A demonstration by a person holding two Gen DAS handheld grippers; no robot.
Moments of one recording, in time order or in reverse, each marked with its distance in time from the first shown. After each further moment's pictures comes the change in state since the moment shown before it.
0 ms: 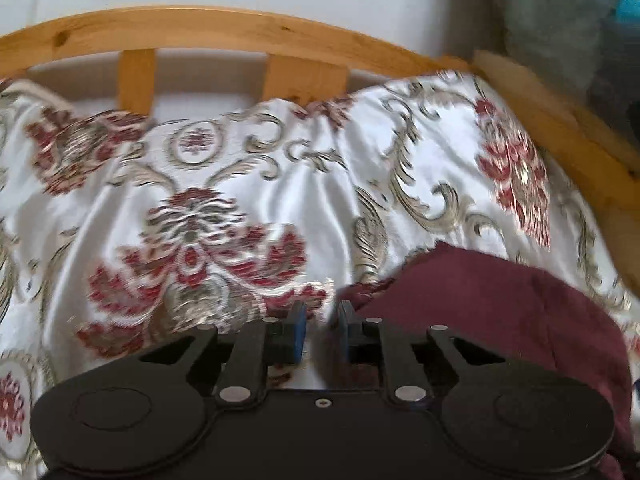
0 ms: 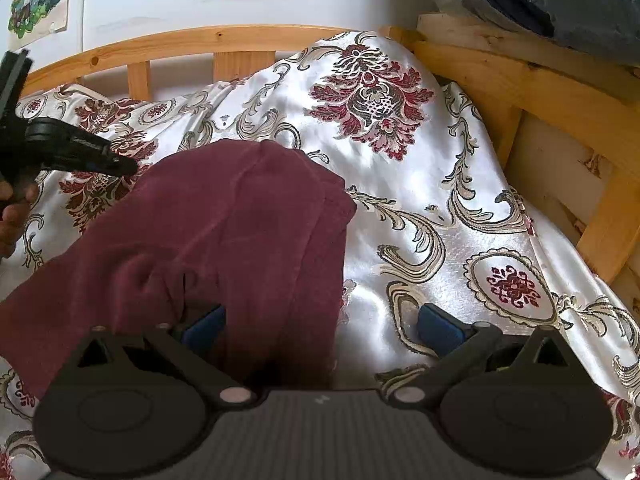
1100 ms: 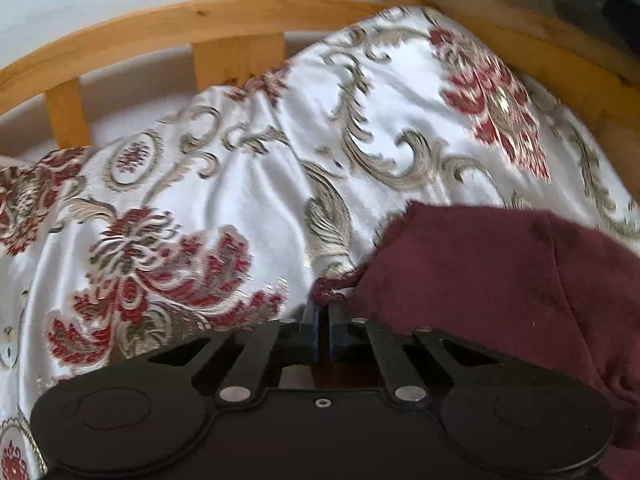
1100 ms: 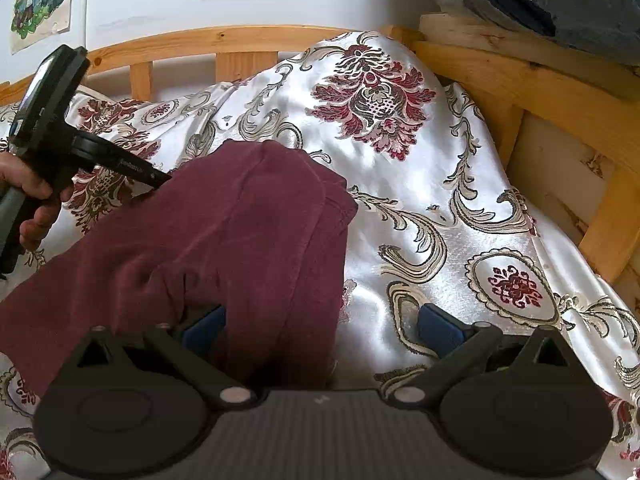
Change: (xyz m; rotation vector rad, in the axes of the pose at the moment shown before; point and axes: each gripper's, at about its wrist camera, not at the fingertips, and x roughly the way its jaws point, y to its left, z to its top) left arm 0.030 -0.031 0.007 0.189 0.061 0.022; right arm 0.000 0.001 -0.001 0.000 -0.001 0.007
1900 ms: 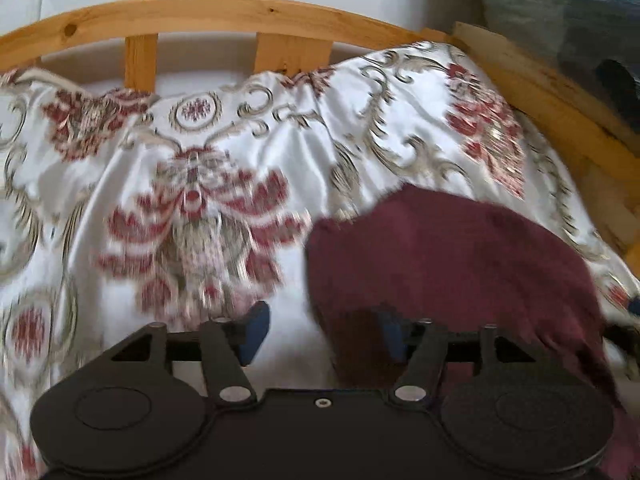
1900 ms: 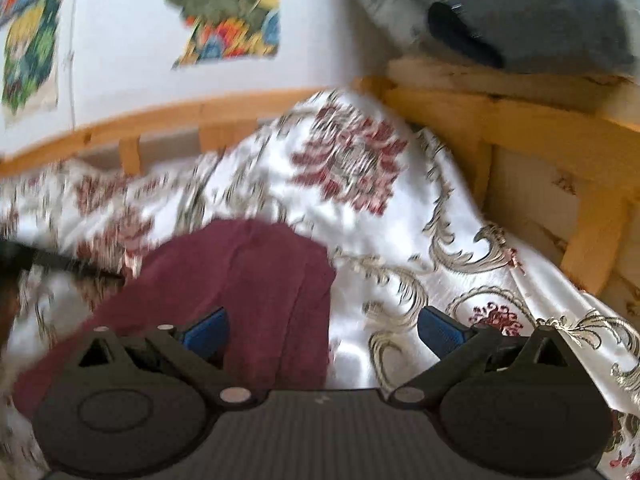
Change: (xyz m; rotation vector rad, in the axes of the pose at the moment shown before) left arm -0.079 0.004 -0.055 -0.191 0.008 -0.038; right arm -0.021 -0.023 0.009 0.157 -0.200 0.025
